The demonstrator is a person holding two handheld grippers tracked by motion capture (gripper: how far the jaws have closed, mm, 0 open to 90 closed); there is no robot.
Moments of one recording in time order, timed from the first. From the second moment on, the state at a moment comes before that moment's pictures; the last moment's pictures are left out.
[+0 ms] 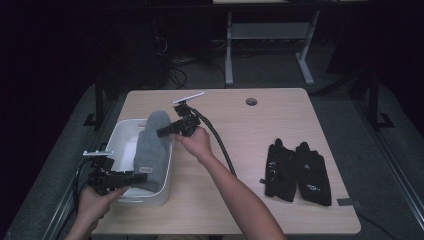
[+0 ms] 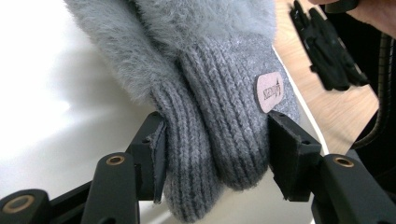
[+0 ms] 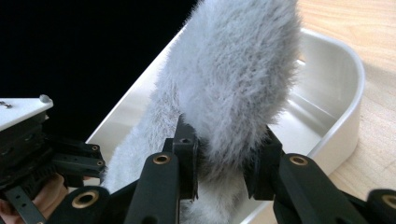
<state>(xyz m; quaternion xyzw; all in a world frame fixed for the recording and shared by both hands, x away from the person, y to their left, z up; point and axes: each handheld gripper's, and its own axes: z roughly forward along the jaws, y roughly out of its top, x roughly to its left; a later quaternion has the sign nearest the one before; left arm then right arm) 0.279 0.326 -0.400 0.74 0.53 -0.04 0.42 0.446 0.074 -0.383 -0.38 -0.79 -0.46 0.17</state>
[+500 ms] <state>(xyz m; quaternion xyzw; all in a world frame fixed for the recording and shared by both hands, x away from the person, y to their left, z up) 0.280 0.323 -0.409 0.74 0.54 -0.07 0.39 0.443 0.082 -0.388 -0.37 -0.80 -0.44 0.16</state>
